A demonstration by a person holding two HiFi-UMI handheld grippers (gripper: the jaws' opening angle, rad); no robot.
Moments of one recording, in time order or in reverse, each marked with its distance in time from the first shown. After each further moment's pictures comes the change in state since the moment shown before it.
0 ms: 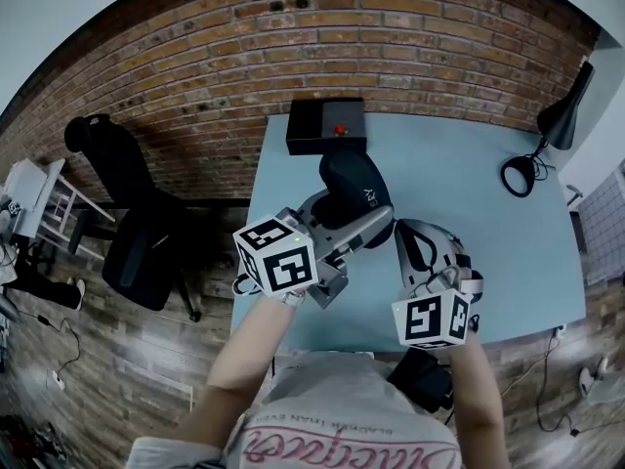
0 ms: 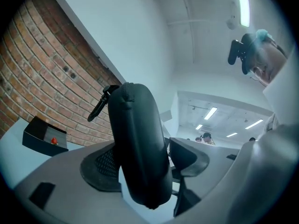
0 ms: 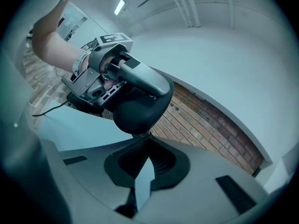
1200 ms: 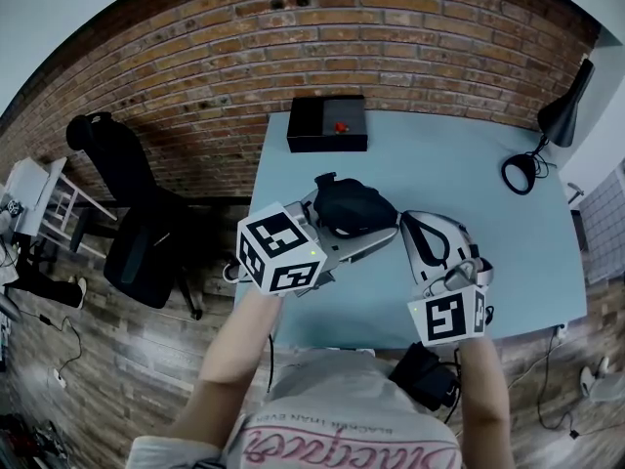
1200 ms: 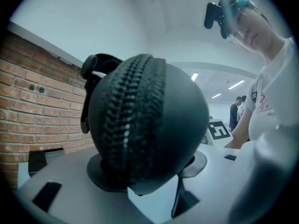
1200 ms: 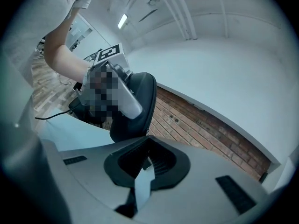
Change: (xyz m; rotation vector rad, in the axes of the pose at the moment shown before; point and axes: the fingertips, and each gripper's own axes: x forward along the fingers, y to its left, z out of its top) left arm 0.003 -0.028 -0.026 0.352 0.287 -0.119; right arm -0.016 -0.017 0.020 0.014 -0.165 0.033
